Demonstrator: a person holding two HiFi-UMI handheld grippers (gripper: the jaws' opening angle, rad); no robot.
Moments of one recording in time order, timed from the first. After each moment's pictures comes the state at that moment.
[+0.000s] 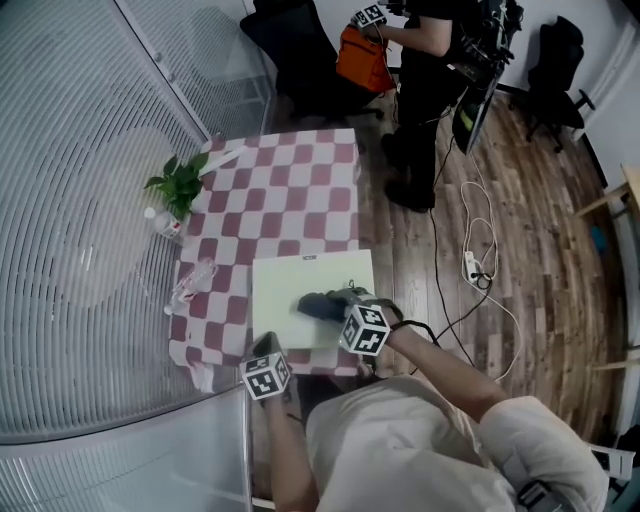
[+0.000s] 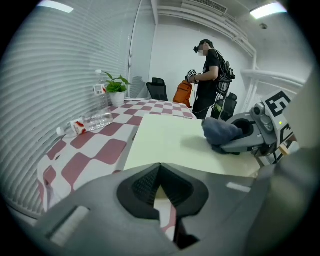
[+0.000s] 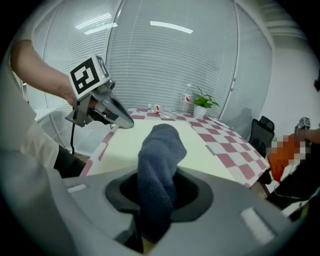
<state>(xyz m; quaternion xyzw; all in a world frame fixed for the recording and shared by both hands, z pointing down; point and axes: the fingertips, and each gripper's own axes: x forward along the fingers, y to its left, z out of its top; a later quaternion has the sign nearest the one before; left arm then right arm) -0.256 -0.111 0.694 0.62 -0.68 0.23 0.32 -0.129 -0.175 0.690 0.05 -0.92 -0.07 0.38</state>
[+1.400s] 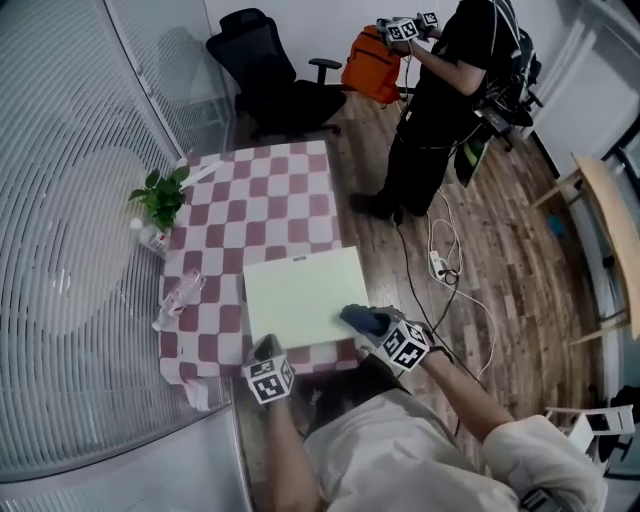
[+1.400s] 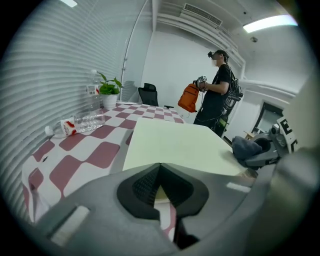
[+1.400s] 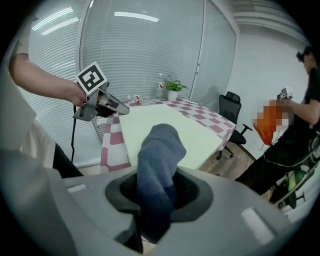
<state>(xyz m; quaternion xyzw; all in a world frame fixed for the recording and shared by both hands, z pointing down) -0.256 -0.105 0.691 0.68 -0.64 0.19 0.31 -0.022 -0.124 0.685 0.22 -0.88 0.04 0.43</state>
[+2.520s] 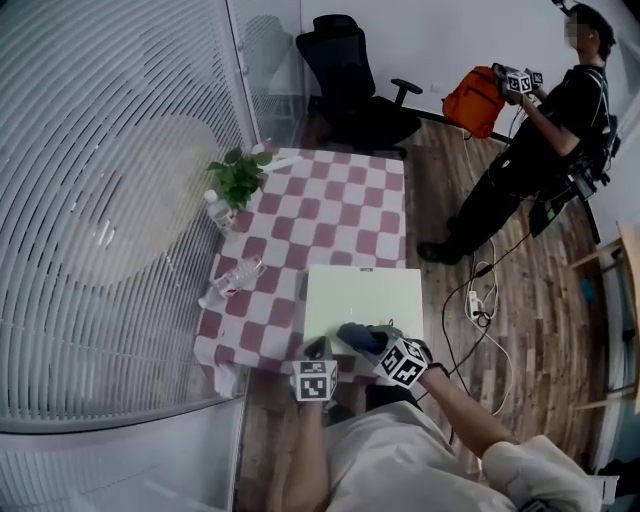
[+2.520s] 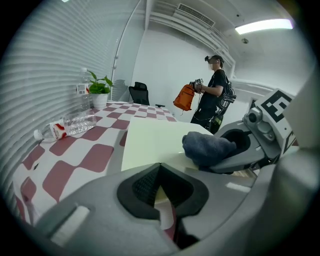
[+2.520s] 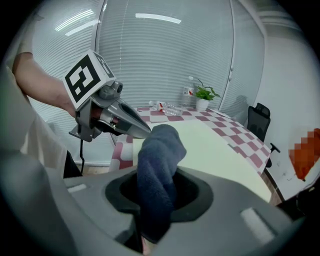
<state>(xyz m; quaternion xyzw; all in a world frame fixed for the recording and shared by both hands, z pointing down) -0.256 -0.105 0.696 0.72 -0.59 0.19 0.30 -0.171 -0.107 0.691 0.10 -0.90 -0.01 0.42</state>
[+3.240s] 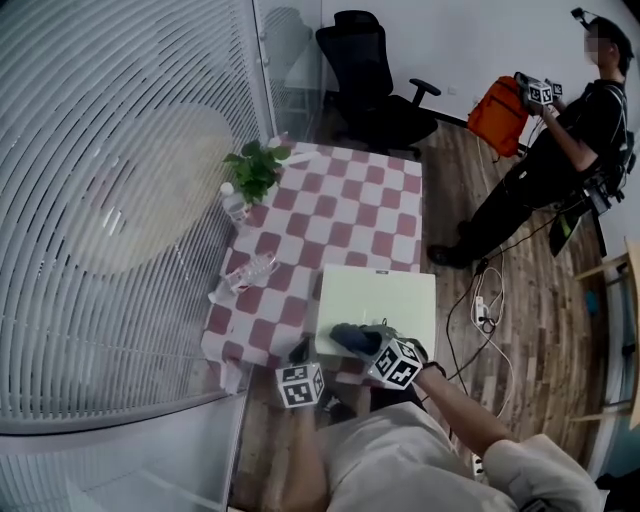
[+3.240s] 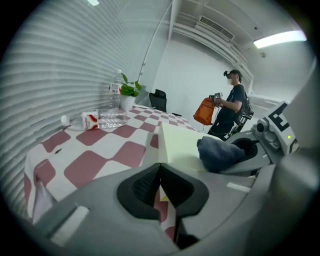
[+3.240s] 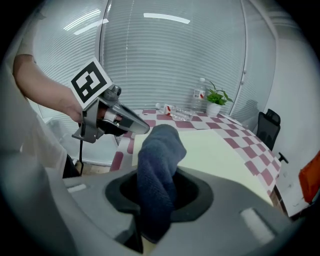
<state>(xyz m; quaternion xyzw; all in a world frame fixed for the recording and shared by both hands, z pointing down) -0.331 -0.089 0.700 0.66 -0.67 0.12 0.32 -0.221 -0.105 0.691 0.05 -0.91 -0.03 0.42</state>
